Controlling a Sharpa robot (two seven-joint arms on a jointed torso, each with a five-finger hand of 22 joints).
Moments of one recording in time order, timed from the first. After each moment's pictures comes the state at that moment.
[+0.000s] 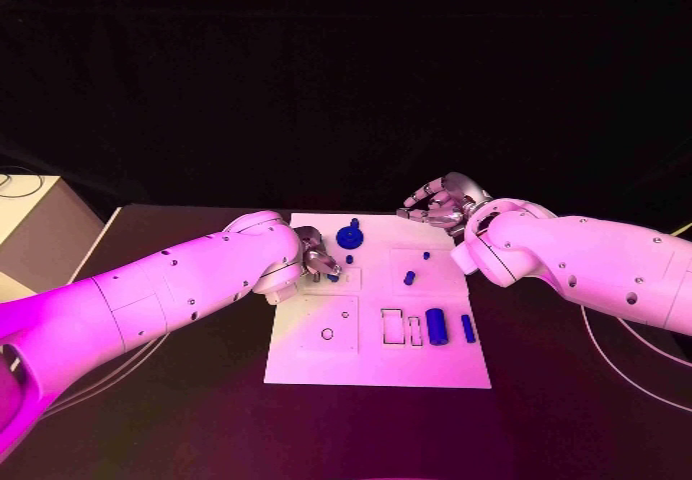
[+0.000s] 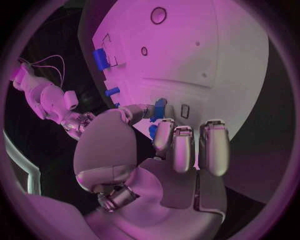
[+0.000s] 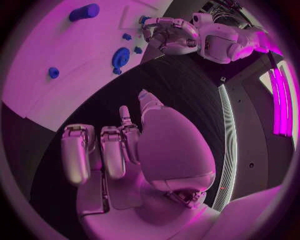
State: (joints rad) left arm 1.23 -0.47 0.02 1.20 -1.06 0.04 -0.61; left_hand 1.08 -0.27 0.82 0.18 0.47 0.80 0.06 0.87 0.72 1.40 -0.05 1.33 1.20 1.46 -0.10 1.57 1.31 0.06 1.45 0.00 1.48 1.31; right arm 1.32 -0.74 -0.11 1.37 -0.78 -0.53 -0.15; right_hand 1.40 -0.12 0.10 0.29 0.25 0.85 0.17 0.31 0.25 1.44 0.08 1.45 1.31 1.46 0.00 1.57 1.31 0.03 1.47 0.10 1.48 1.31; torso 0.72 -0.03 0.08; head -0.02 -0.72
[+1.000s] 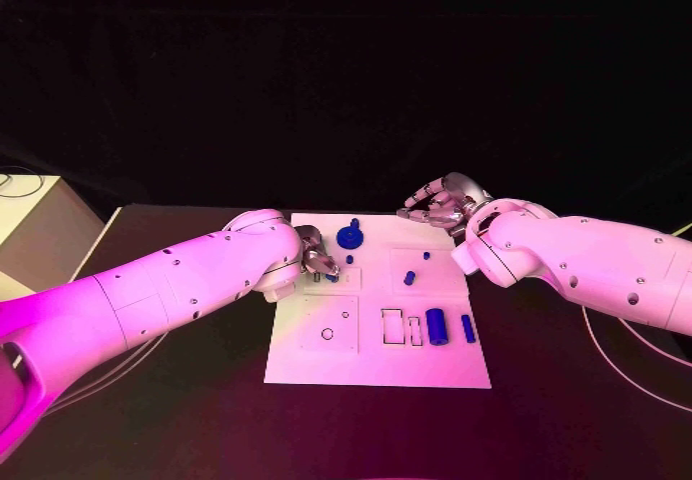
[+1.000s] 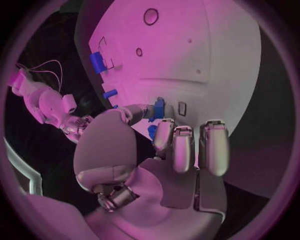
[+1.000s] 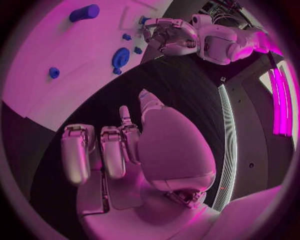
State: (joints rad) left arm 1.23 -0.46 0.03 1.19 -1.10 0.07 -0.61; left_hand 1.08 -0.27 0.82 0.18 0.47 0.80 0.06 0.87 0.72 1.40 -0.05 1.33 1.20 1.46 -0.10 1.57 1.31 0.06 1.45 0.00 1.48 1.31; right arm 1.32 -0.74 -0.11 1.38 -0.78 -0.53 -0.15; right_hand 1.39 -0.13 0.10 0.29 0.25 0.85 0.17 0.31 0.25 1.44 0.08 1.45 1.31 1.46 0.00 1.57 1.31 0.03 1.47 0.10 1.48 1.31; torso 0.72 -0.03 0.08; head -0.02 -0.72
